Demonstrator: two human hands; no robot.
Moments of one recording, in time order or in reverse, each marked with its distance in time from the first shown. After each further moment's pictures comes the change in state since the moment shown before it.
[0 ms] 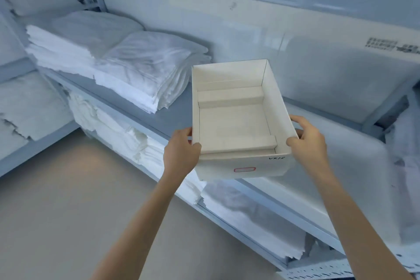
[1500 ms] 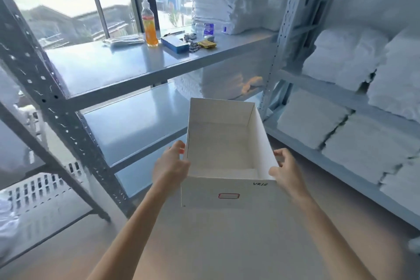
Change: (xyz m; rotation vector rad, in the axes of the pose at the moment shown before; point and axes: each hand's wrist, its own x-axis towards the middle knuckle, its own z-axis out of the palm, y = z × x) left_hand -0.401 -0.392 -0.493 0.058 1.317 -1.333; right_hand -0.545 -0.395 0.588 0.014 -1.637 -1.009
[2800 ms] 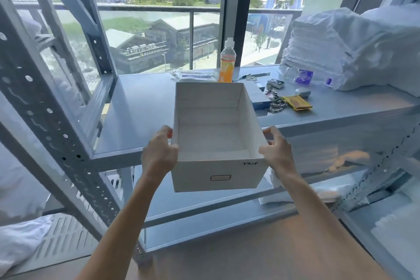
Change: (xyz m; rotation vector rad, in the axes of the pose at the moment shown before) left_hand 0.381 -0.025 -0.124 0.042 0.517 -0.234; right_hand 0.387 -0.273 0.236 0.025 -0.311 -0.401
